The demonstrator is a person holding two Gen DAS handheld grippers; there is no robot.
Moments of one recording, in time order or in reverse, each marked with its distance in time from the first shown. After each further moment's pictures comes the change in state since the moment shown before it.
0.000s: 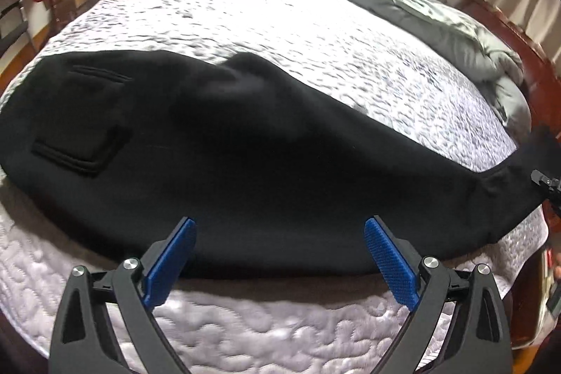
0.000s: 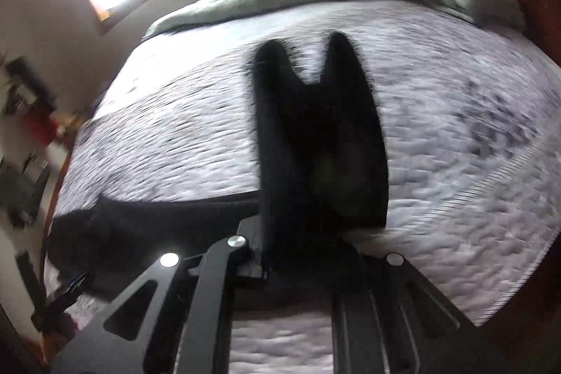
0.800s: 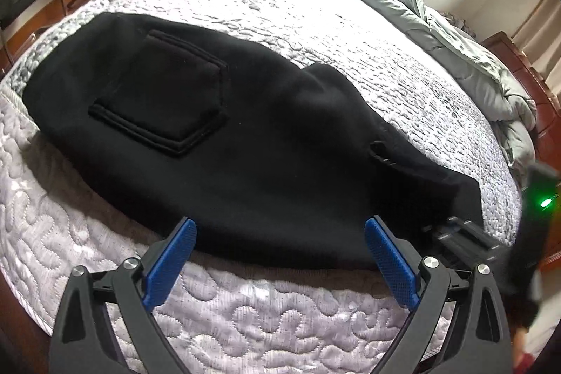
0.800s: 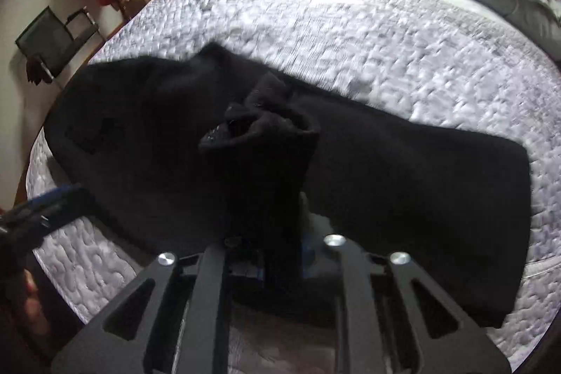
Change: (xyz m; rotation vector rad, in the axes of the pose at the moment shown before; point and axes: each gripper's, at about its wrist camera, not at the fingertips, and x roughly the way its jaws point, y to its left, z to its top) left arm -0.019 0.075 -0.001 -0.173 0.024 -0.014; right arm 0.132 0.243 -0.101 -0.438 0.240 0.110
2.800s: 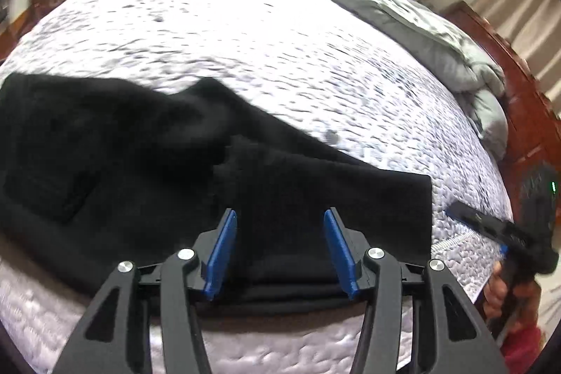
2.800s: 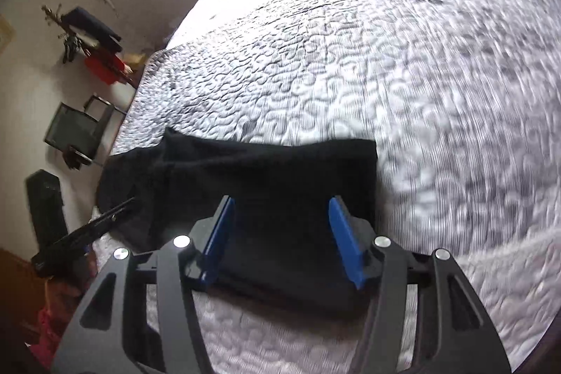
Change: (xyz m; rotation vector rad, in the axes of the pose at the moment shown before) left arm 0.035 -0.097 0.040 0.171 0.062 -0.132; right arm -0.066 -0.171 0.010 0.312 -0.037 0.227
